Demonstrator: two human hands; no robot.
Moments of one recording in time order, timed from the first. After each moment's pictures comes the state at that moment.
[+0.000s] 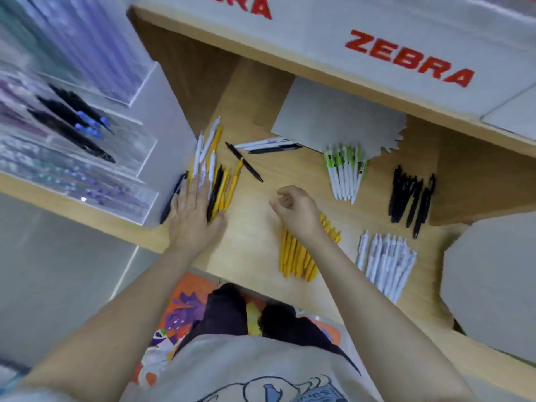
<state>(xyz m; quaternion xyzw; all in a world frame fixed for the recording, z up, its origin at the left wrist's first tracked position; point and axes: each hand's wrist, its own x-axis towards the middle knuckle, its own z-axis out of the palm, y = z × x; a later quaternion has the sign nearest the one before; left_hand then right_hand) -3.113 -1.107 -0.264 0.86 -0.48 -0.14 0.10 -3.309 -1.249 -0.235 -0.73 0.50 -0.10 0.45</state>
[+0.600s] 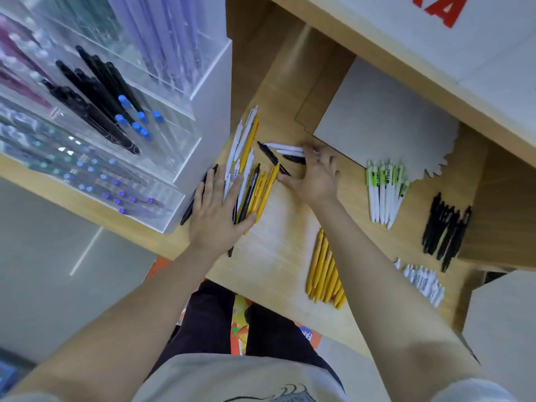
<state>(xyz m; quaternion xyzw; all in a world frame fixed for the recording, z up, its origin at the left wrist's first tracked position) -3.073 -1.118 -0.316 0.85 -0.50 -0.14 0.08 -3.196 -1.318 -0.273 -0.82 0.53 0.07 0.21</state>
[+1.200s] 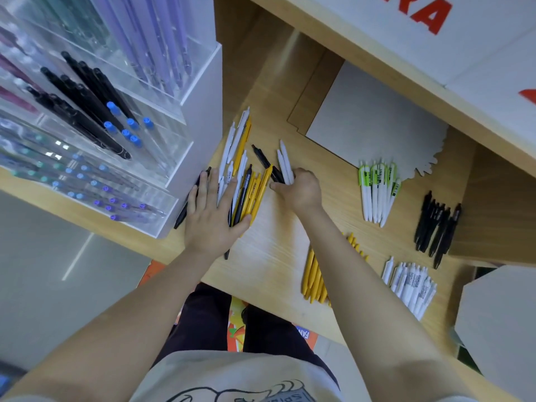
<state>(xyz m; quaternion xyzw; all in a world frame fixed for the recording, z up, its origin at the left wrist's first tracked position) -3.076 -1.121 -0.316 0.86 -0.50 -0.11 0.07 -3.188 -1.297 -0.269 -0.73 0.59 0.05 0.33</state>
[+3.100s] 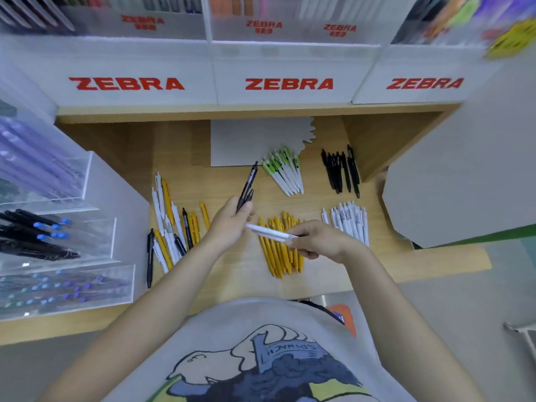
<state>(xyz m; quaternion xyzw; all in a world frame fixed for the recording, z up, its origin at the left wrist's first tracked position) -3.171 -1.201 -0.168 0.66 -0.47 -0.53 0.27 -3.396 -1.204 -0.144 -0.55 0.52 -0.02 0.65</state>
